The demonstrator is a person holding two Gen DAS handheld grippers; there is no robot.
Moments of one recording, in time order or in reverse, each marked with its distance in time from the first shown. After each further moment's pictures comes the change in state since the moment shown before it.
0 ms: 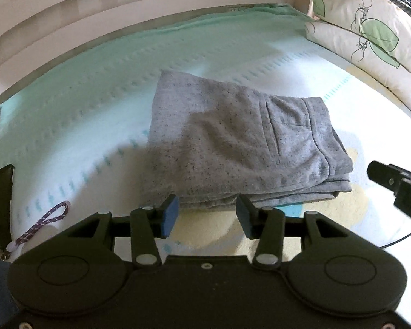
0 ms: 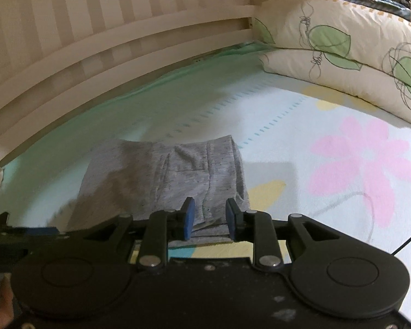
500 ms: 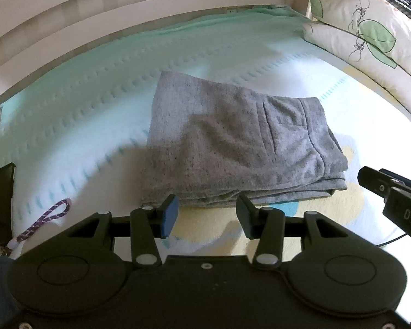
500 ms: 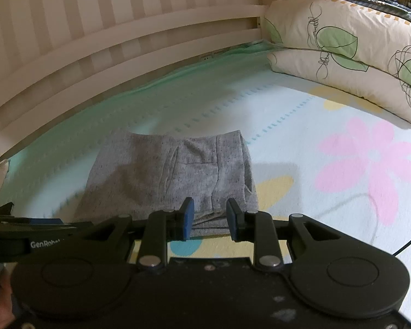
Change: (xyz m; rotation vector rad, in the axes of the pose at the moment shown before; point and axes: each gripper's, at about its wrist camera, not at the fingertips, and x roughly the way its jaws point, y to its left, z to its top) left arm -0.008 -0.002 -0.004 -0.004 -0.008 0.002; right arm -0.006 0.003 -0.006 -0.011 0.006 0.020
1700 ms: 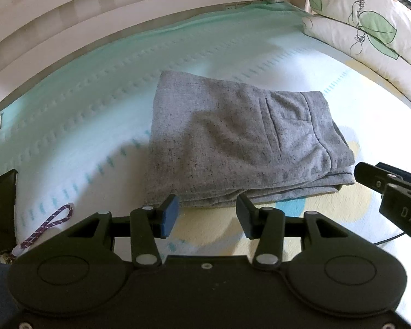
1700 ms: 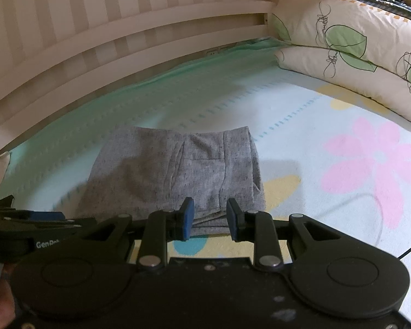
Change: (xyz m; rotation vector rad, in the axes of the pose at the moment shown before) left arm 0.006 -0.001 0.000 0.035 0.012 0.018; right arm 0.011 0.006 0.005 -0.018 0.022 0.006
